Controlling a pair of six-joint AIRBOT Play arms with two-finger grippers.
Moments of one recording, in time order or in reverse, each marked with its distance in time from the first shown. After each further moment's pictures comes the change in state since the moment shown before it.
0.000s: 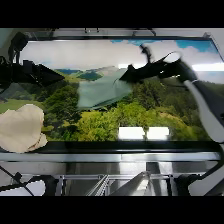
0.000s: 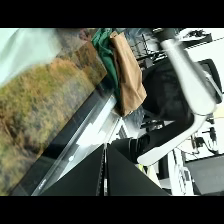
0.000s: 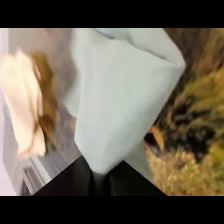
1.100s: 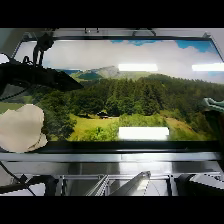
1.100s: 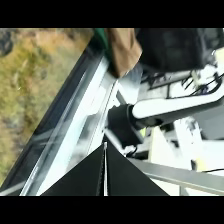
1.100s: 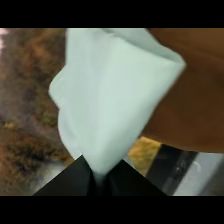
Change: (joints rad) left arm -0.227 -0.002 0.000 0.060 0.018 0.068; right arm -1.274 0.445 0.022 -0.681 0.496 0.568
